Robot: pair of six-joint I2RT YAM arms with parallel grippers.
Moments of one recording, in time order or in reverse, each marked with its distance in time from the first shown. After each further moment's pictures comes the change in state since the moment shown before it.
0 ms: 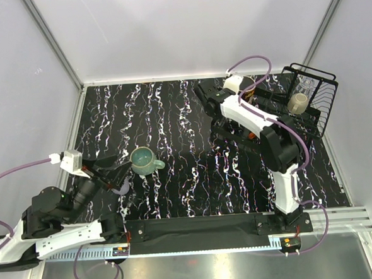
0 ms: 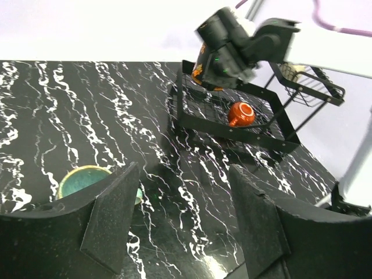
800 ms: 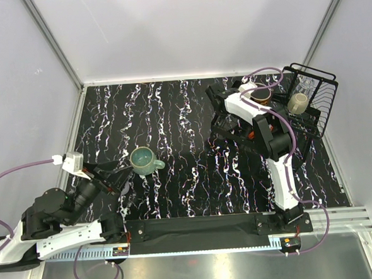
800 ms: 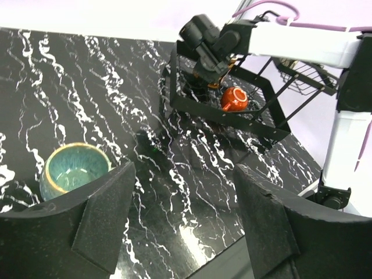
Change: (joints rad) left arm 0.000 -0.032 -0.012 -0.093 0.028 -0.118; right arm -0.150 0.222 0.038 -0.024 0.076 0.307
